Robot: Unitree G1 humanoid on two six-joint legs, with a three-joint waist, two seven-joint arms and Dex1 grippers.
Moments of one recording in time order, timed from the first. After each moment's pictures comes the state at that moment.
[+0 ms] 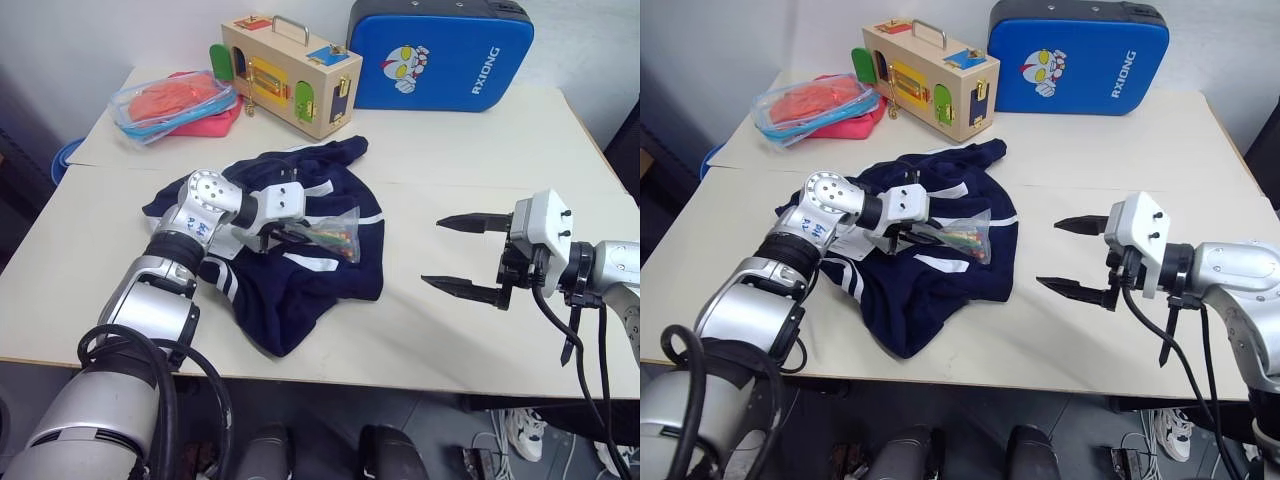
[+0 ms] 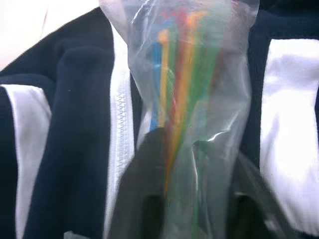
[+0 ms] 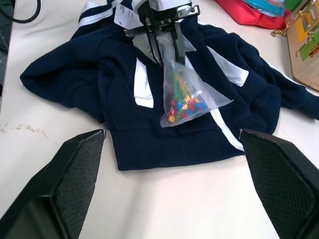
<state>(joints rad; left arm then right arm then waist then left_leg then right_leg) -1.22 0.44 -0.29 1.11 0.14 -0.34 -1.14 -0.34 -0.94 -0.20 -0.38 0.55 0.47 1.06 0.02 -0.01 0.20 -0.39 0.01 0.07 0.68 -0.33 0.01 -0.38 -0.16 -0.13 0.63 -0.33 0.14</state>
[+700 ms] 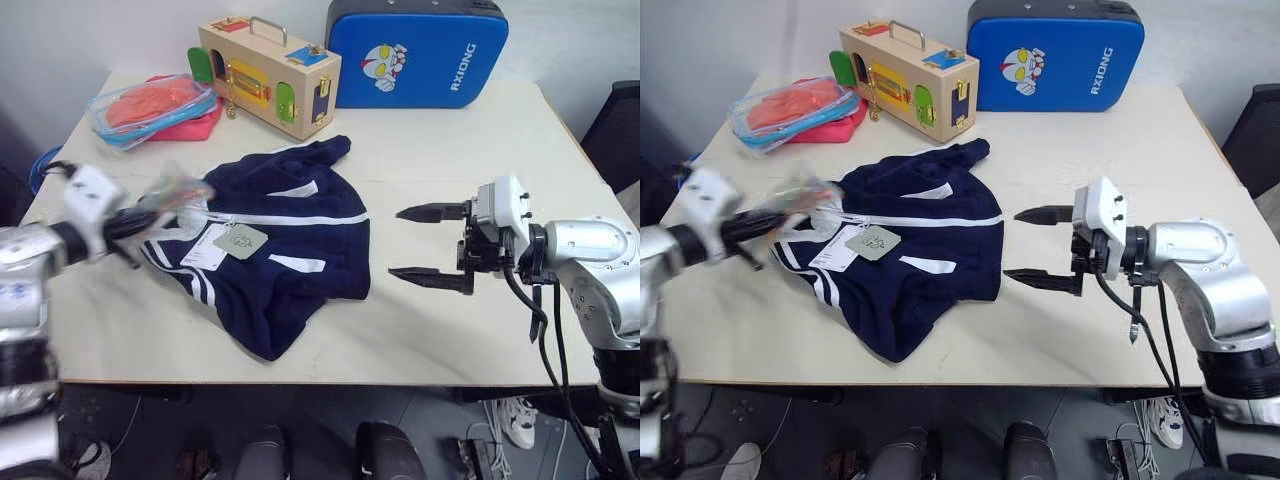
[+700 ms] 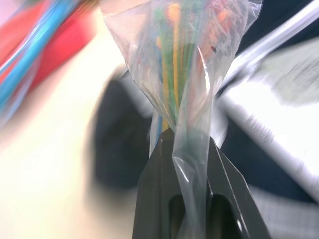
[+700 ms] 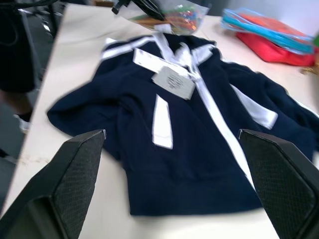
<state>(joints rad) -0.36 0.88 0.45 0.04 -0.08 0.55 -0.80 -0.56 -0.78 -0.02 -0.22 0.56 0.42 1.18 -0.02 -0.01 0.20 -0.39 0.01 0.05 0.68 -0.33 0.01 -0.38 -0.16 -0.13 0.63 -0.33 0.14</state>
